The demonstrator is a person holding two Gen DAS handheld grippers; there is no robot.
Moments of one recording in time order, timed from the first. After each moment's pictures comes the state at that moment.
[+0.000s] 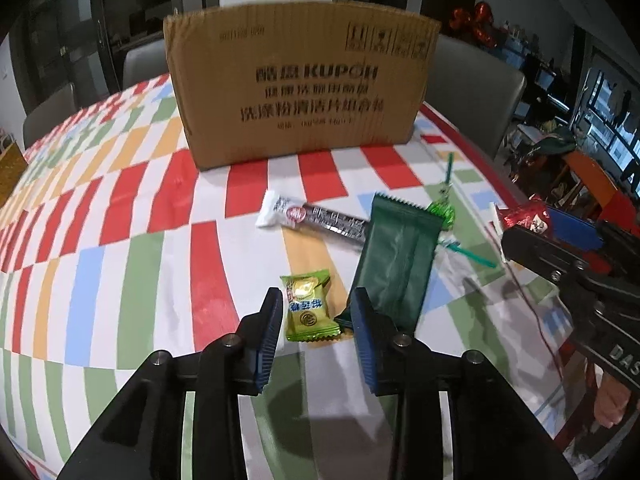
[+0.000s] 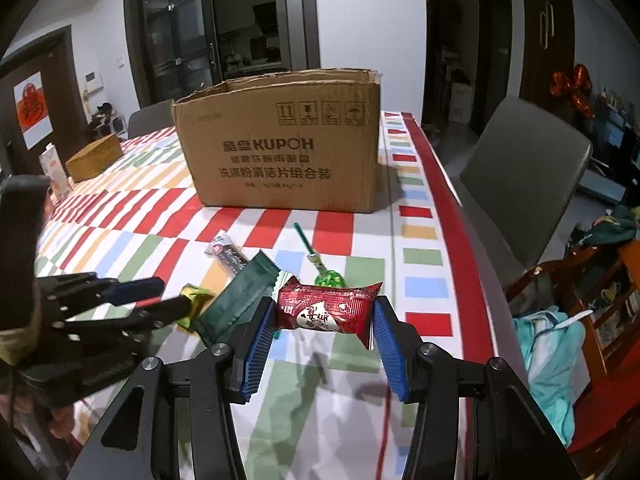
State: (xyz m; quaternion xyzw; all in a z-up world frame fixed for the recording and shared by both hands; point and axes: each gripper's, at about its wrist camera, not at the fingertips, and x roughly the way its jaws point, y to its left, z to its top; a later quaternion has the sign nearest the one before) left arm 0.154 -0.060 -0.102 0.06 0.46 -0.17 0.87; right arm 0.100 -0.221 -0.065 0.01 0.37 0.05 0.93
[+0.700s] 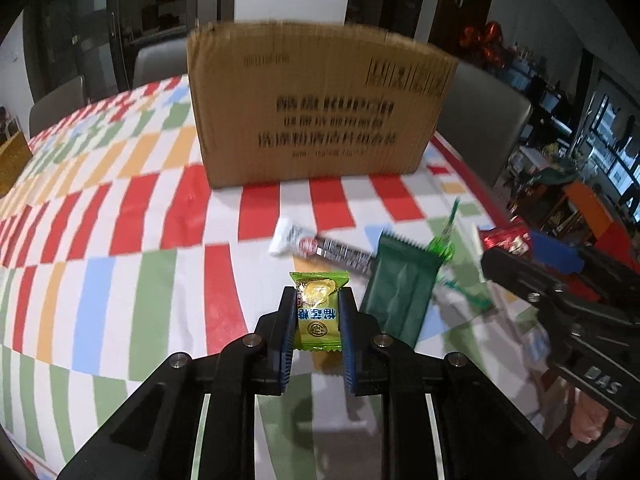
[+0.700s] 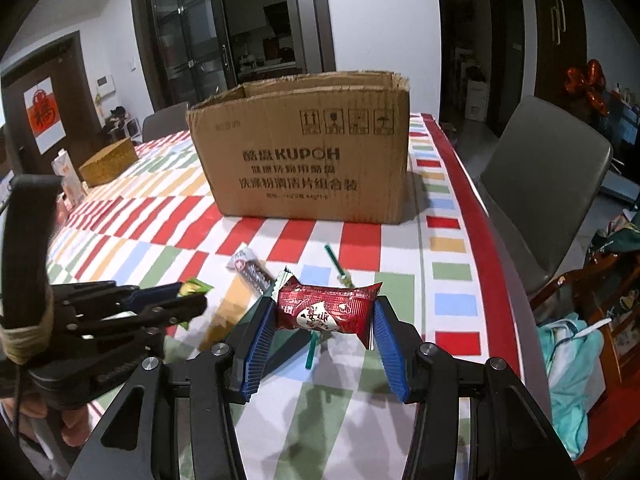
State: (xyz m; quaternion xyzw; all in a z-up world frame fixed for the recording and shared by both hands) left arm 0.160 -0.050 -0.073 0.02 0.43 -0.17 0.88; right arm 0.112 -0.213 -0.057 0.02 0.37 0.07 0.93
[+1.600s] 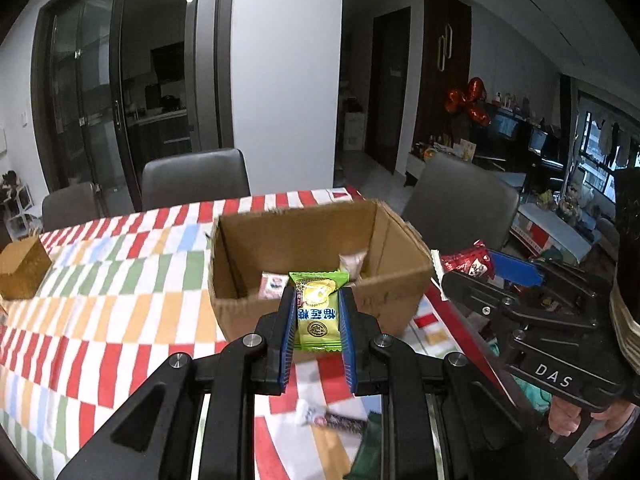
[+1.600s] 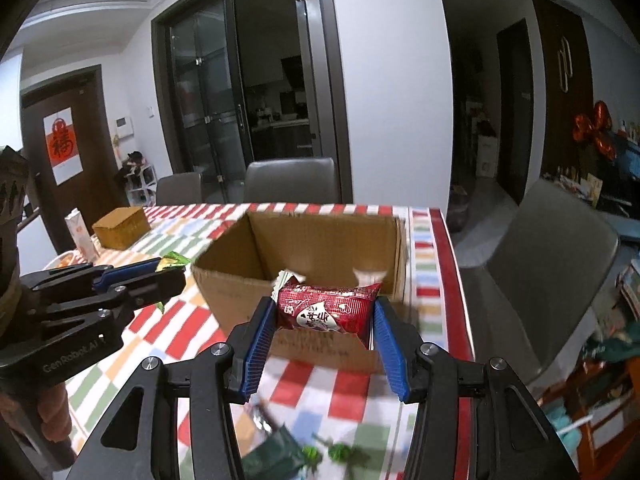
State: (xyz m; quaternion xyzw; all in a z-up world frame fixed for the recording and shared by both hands) left arm 0.221 -0.060 0.070 0.04 0.30 -0.17 0.94; right arm 0.185 -0.226 0.054 0.01 0.27 0.10 0.96
